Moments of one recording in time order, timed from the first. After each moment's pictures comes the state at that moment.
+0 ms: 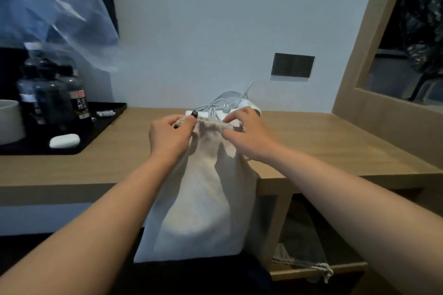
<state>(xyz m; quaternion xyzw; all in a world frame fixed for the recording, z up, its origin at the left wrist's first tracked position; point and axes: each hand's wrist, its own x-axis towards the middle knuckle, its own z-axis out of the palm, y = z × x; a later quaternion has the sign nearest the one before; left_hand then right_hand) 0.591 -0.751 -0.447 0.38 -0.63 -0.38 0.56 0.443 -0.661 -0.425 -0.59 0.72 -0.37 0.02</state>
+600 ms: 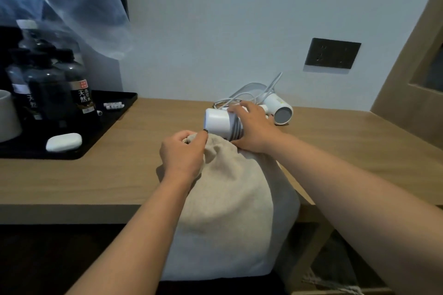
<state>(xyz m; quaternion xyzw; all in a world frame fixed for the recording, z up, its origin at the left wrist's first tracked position) 0.575 -0.811 -0.494 0.47 -0.56 -0.42 0.54 0.412 -0.778 -0.445 -0.62 0.76 -0.16 -0.05</state>
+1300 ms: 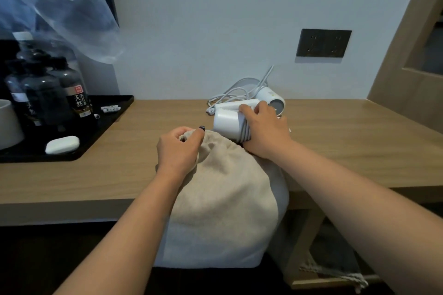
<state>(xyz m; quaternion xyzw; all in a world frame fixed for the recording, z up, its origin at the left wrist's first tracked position) 0.573 -0.801 -0.495 0.43 -0.60 -0.42 0.53 0.398 -0.739 -0.461 -0.57 0.80 -0.12 -0.16</state>
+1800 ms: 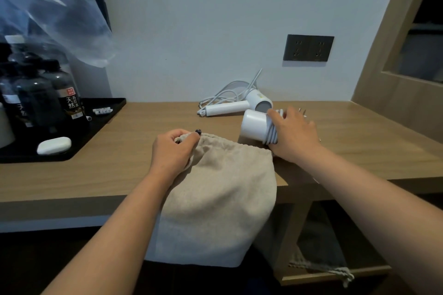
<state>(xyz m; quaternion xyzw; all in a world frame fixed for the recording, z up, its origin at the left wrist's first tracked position) 0.577 -0.784 -0.489 0.39 -0.62 -0.50 0.47 0.355 -0.678 -0.455 -0.50 0.84 -0.06 -0.18</state>
